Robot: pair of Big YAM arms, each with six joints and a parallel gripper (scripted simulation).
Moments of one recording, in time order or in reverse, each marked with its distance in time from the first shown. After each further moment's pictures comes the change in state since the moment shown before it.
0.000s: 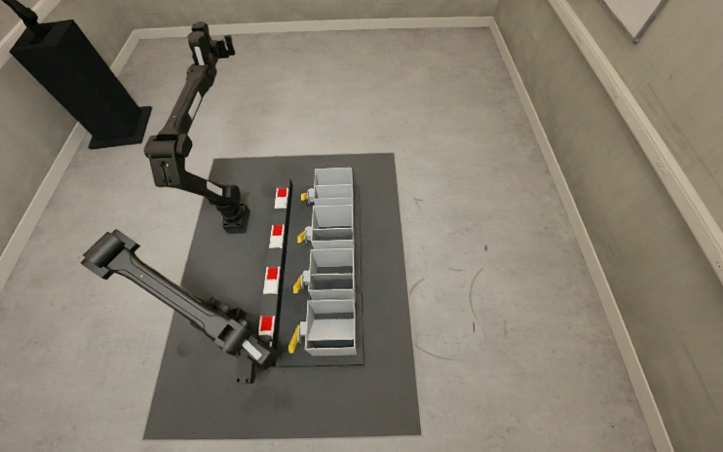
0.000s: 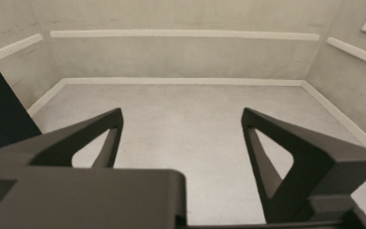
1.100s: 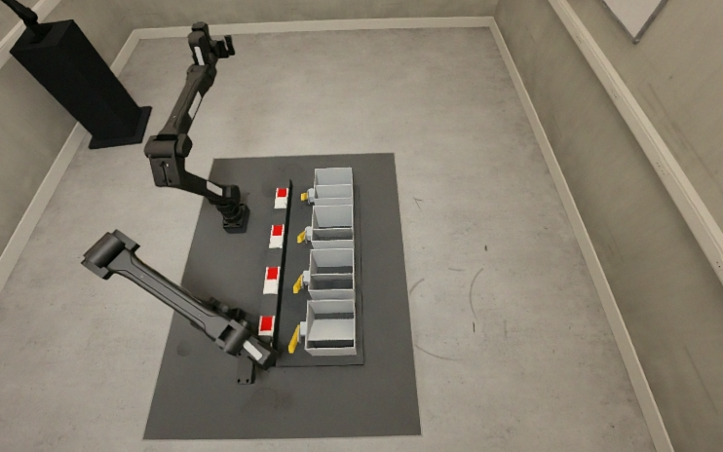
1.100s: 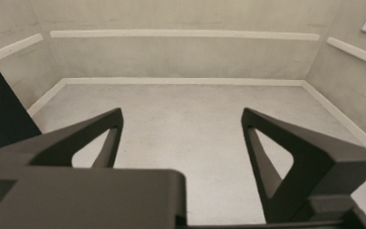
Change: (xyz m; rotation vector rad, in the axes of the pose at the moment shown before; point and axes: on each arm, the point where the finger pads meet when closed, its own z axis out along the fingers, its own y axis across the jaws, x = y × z) left arm 0.000 0.000 0.000 0.000 0.000 0.000; right arm -0.001 0.001 0.000 0.001 0.001 0.000
